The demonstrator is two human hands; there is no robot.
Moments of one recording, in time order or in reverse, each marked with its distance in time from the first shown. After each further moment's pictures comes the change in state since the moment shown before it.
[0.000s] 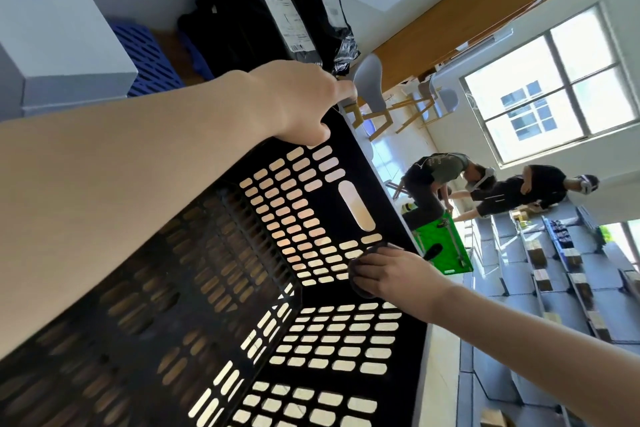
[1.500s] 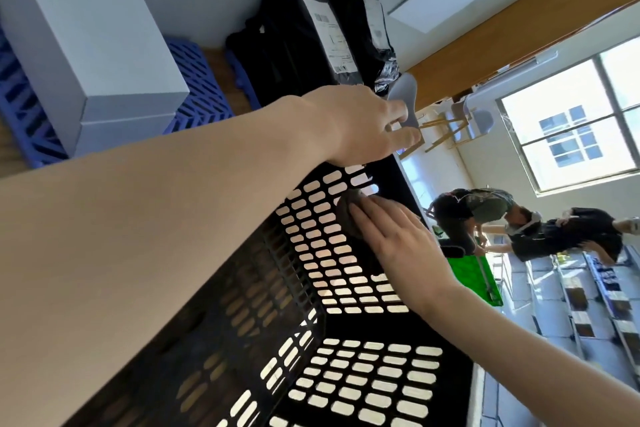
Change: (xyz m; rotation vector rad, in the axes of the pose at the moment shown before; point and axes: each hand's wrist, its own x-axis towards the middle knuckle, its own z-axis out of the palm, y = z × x) left_hand 0.005 -0.002 0.001 -0.305 0.027 -0.081; right_hand 0.085 0.009 -0.061 -0.083 0.341 0.384
